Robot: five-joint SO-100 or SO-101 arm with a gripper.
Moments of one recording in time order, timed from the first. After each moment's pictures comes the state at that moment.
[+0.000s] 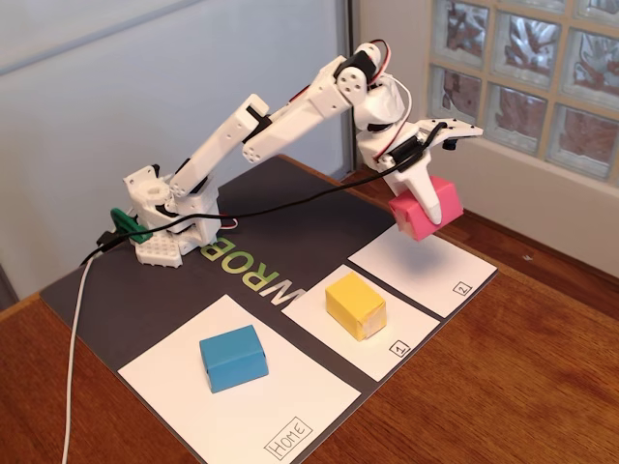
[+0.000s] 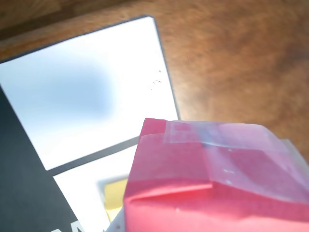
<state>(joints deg) -23.6 44.6 5.4 100.9 40.8</state>
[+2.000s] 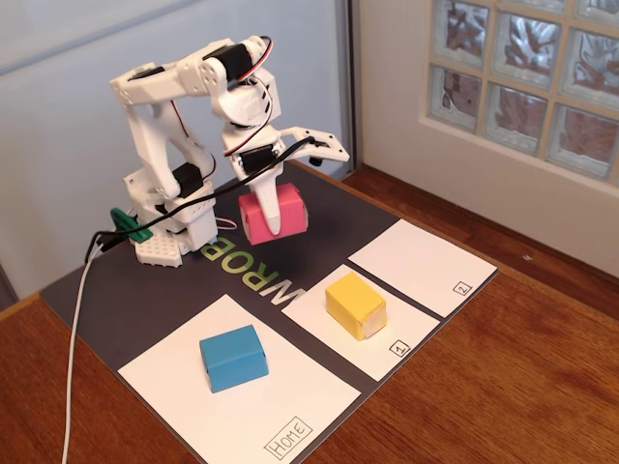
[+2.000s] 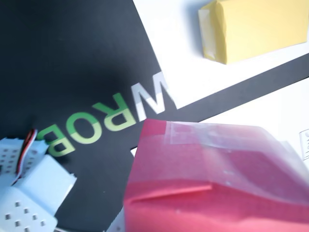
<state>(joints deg) -4.5 110.7 92.1 94.9 28.7</state>
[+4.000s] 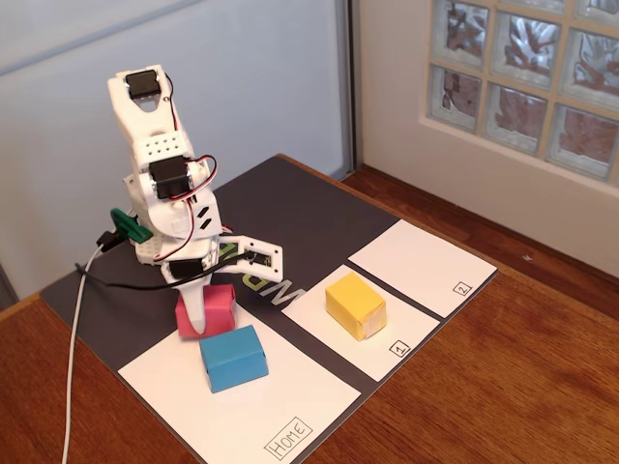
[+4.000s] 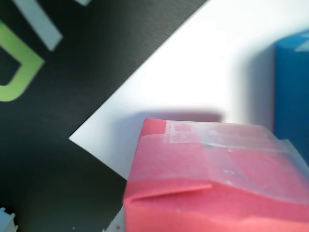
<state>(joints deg) 27.4 112.7 134.0 56.8 15.6</state>
